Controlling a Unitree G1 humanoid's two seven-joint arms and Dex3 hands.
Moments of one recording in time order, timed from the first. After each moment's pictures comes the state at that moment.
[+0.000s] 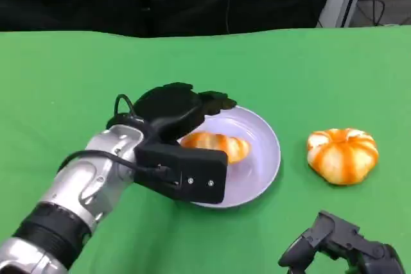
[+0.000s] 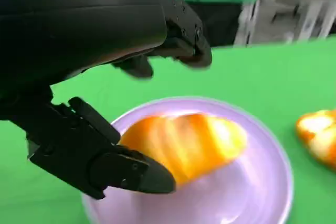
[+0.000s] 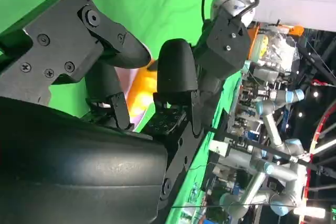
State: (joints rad) left arm -0.64 0.24 -0.48 0.50 0.73 -0.18 -0.15; right arm 0.54 0.00 0.27 -0.34 -0.21 -0.48 -0.06
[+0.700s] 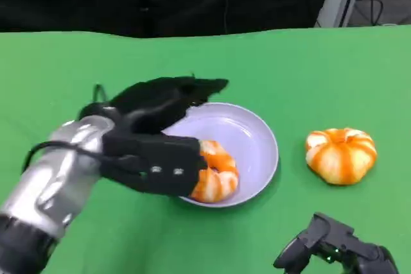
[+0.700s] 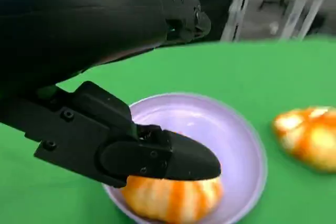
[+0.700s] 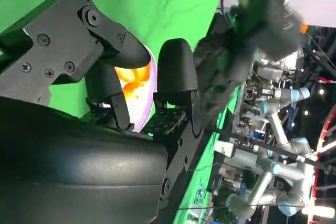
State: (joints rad) left arm -0.48 0.35 -0.33 0.18 0.47 -0.17 -0.36; right arm 0.56 0.02 0.29 -0.35 -0.22 -0.45 -0.06
